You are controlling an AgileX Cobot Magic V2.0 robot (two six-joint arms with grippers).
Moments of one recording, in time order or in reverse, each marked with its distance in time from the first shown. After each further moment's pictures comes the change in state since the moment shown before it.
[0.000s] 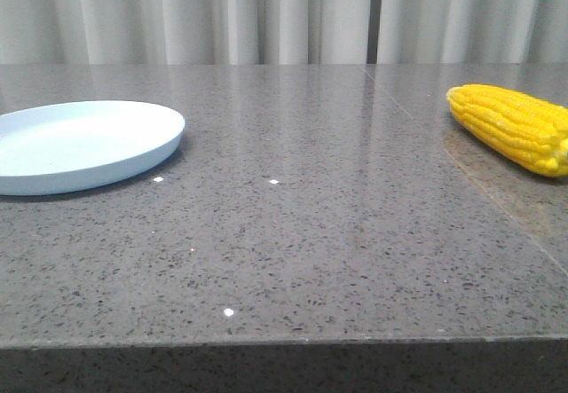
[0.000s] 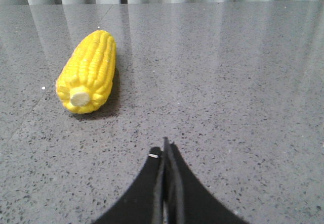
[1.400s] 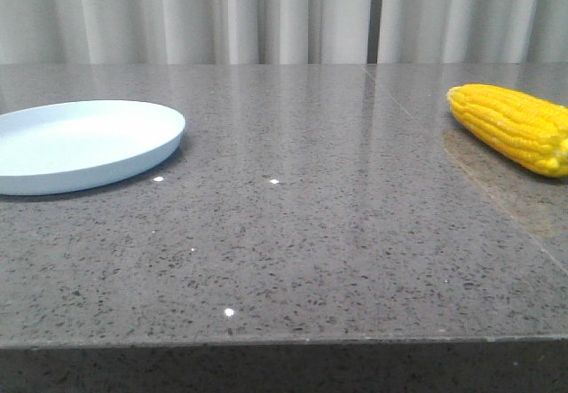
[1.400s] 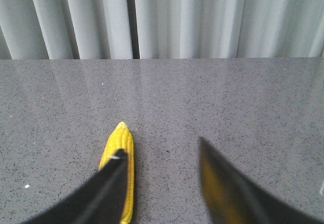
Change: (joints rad) left arm 0.000 0.405 -0.510 0.028 0.106 0.000; right arm 0.000 0.439 -0.627 0.010 0.208 0.000
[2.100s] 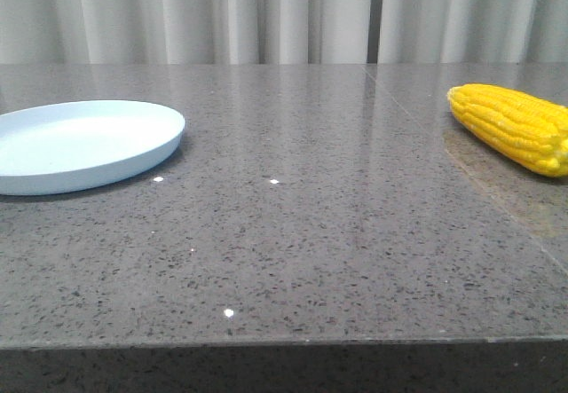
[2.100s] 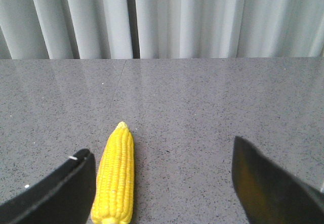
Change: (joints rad) left arm -0.082 0.375 -0.165 -0.062 0.106 0.026; right arm 0.000 0.000 0.000 0.000 0.002 0.000
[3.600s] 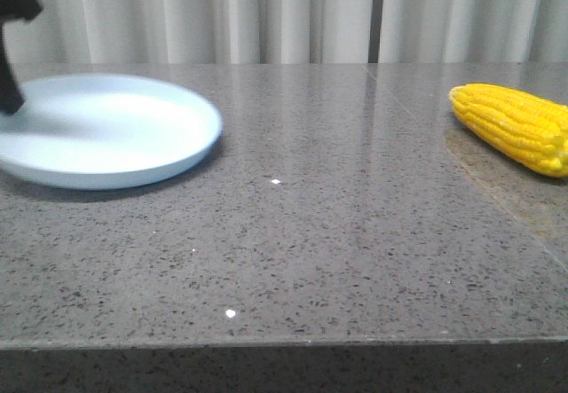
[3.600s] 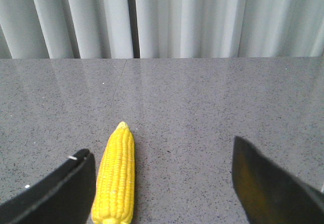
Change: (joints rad) left arm -0.049 0.804 -0.581 -0.236 0.518 0.125; right arm 0.000 0.000 0.000 0.000 0.000 0.000
